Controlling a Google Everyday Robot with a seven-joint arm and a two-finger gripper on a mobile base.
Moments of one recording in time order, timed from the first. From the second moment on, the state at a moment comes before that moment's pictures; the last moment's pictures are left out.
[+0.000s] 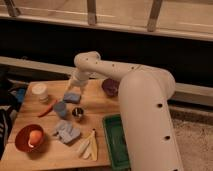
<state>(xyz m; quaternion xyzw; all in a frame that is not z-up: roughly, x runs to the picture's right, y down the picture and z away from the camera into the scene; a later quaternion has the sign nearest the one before) -0.170 0.004 0.861 -0.36 0.06 0.69 0.62</state>
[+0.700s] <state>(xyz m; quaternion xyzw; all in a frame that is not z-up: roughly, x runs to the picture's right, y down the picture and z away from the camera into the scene) -0.163 0.025 0.911 -0.37 0.13 0.69 0.62</state>
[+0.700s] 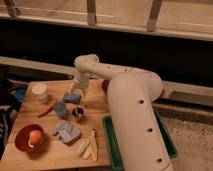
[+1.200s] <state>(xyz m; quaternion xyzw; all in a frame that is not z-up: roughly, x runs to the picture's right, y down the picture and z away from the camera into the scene) -0.175 0.038 0.946 -0.40 0.13 0.69 0.59</state>
